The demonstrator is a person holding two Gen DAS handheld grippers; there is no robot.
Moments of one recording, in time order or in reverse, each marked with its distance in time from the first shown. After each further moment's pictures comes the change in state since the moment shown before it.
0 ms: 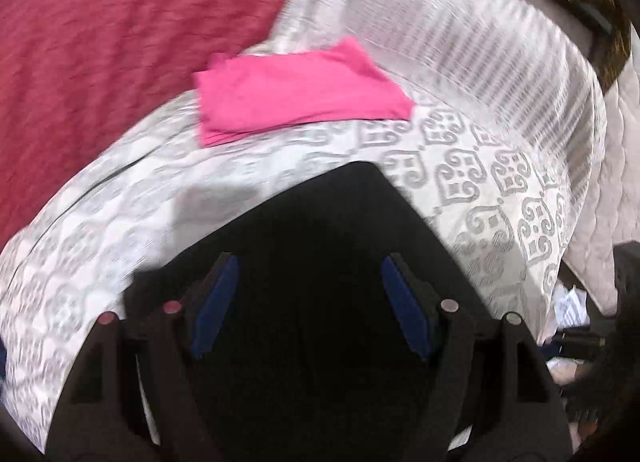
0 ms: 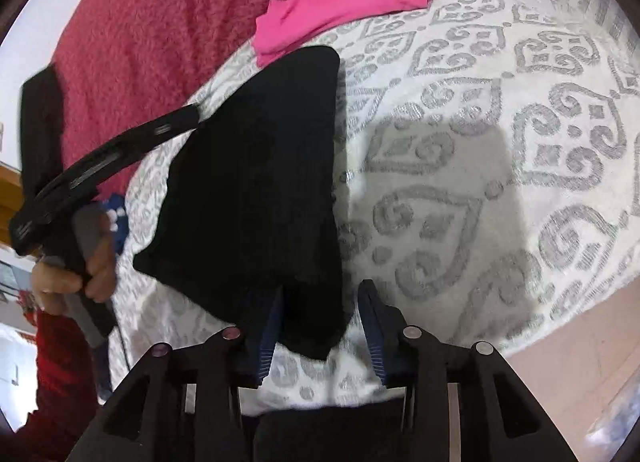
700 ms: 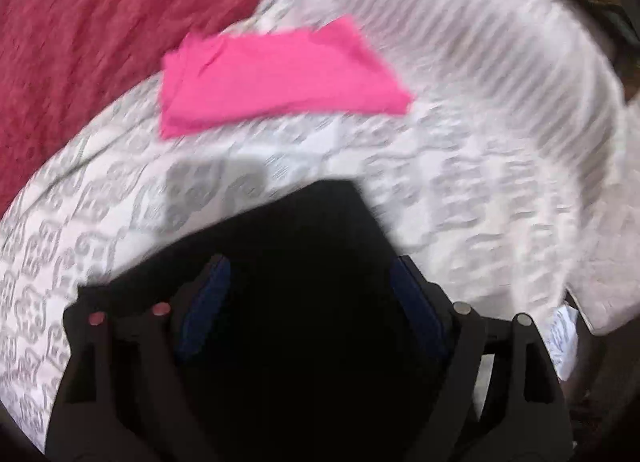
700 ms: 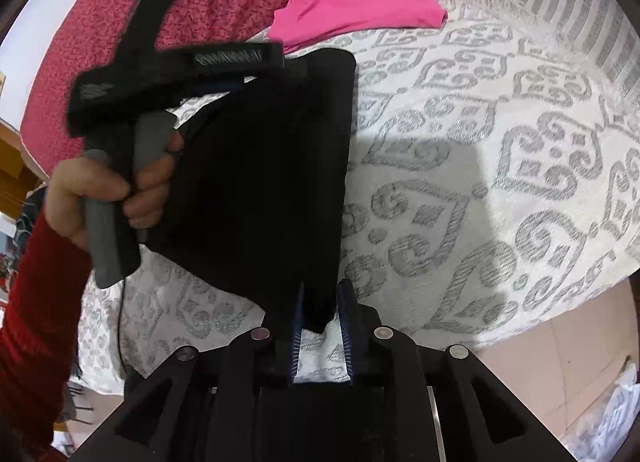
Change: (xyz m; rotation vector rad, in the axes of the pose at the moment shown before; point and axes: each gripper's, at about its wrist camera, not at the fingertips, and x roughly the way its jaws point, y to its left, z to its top) left arm 0.028 -0.026 0.025 -0.039 0.039 -0.031; right arm -0.020 0.015 -0.018 -0.123 -0.007 -0.110
